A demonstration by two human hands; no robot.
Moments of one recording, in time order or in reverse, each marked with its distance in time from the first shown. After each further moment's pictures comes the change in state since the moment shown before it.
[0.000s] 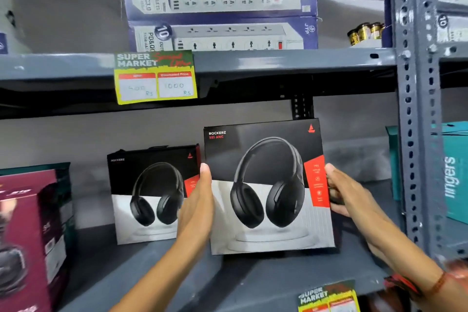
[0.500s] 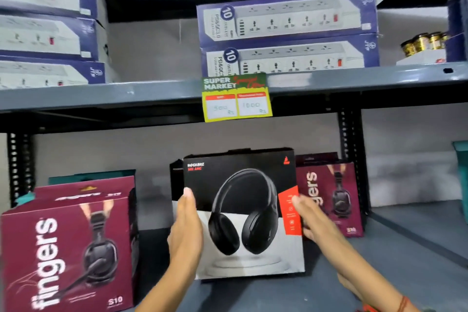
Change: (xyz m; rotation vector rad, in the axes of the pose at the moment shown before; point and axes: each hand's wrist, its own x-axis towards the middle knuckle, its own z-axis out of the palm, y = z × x) left_hand 0.020 -0.040 -0.108 -0.135 0.253 -0.044; right_hand 0.000 0.003 0.151 0.162 -0.198 0.106
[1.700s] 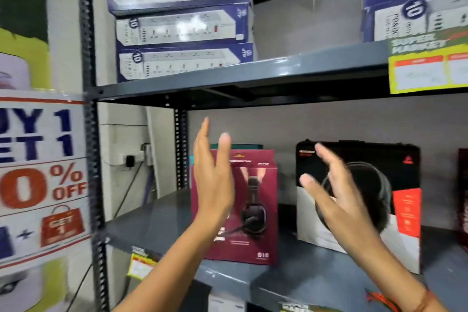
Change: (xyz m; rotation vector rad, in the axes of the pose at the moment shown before) left_hand 0.026 0.046 -0.189 -0.034 0.342 0.698; right_hand -0.003 -0.023 0.215 -0.097 -0.222 -0.526
